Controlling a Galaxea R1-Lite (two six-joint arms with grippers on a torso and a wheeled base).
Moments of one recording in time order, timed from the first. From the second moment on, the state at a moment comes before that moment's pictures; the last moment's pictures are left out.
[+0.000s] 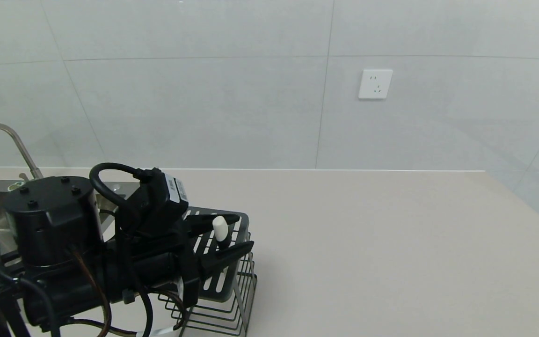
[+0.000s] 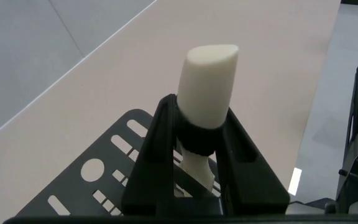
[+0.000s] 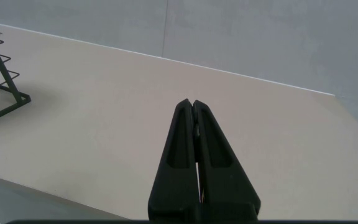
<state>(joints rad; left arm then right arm) -0.63 1.50 -0.43 -0.87 -0.42 0.24 0.00 0.00 0.00 -0.06 0.22 -0.13</state>
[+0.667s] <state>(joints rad) -0.58 1.40 -0.46 -0.90 -0.42 0.22 0.00 0.00 0.00 -0.06 0.22 -0.13</state>
